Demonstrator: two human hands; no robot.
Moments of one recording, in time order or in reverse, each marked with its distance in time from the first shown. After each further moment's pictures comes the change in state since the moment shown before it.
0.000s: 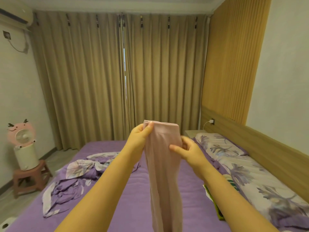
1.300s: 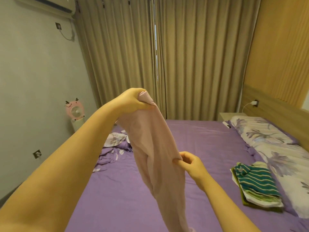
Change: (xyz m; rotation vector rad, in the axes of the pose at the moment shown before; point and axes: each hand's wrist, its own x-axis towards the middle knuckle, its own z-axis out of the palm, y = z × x) left_hand -0.013 0.068 -0.024 1.037 -0.006 0.049; right_hand -0.048 0.115 -0.005 0.089 -0.277 0.166
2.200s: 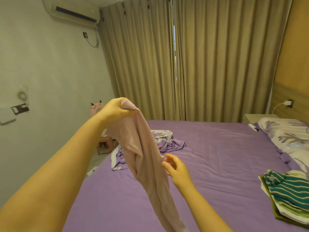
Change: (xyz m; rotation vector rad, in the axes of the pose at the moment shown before) left_hand -0.047 -0.078 -0.057 -0.028 0.250 -0.195; right_hand 0.020 0.015 0.114 -0.073 0.032 -0.002
